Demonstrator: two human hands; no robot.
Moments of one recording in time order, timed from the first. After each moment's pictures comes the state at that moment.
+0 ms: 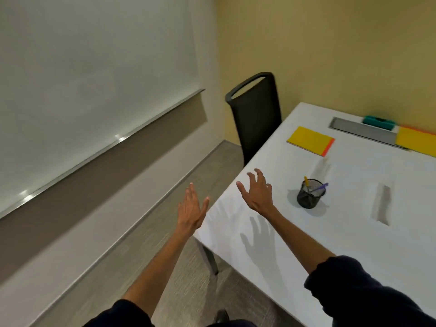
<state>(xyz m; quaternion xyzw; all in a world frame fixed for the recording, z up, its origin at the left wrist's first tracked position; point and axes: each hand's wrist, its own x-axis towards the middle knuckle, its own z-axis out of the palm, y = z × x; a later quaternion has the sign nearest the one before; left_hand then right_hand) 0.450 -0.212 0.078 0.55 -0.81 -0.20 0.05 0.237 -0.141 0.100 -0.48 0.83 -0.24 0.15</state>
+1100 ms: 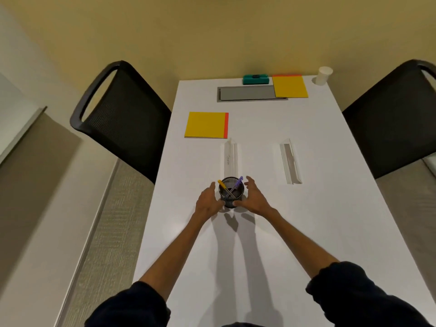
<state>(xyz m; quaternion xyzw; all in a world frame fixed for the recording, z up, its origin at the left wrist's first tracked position) 0.091 -0.206 0.037 0.28 -0.89 -0.34 -0.13 0.006 -0.053 0.031 -0.18 0.86 -0.37 0.32</state>
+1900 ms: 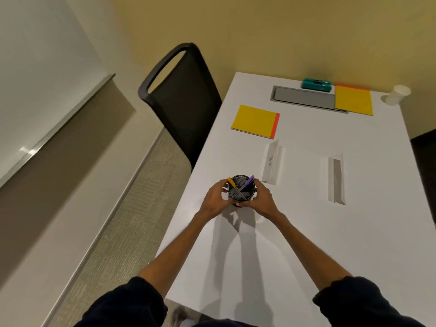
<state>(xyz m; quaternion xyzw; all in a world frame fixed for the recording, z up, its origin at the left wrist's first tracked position) 0.171 -0.259 0.049 0.31 -0.82 -0.48 0.05 0.051 -0.127 0.035 -0.28 0.81 -0.42 0.29</state>
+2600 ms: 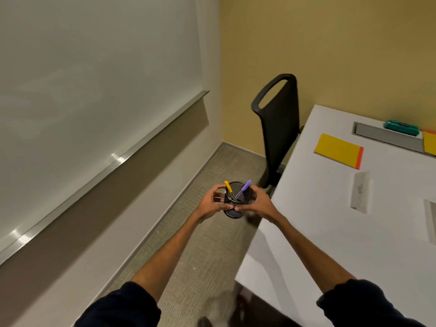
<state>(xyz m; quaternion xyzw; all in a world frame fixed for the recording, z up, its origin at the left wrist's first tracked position) 0.470 -0.451 0.083 0.37 -0.70 -0.60 0.11 0.302 -0.336 0.082 -0.40 0.72 -0.41 0.38</state>
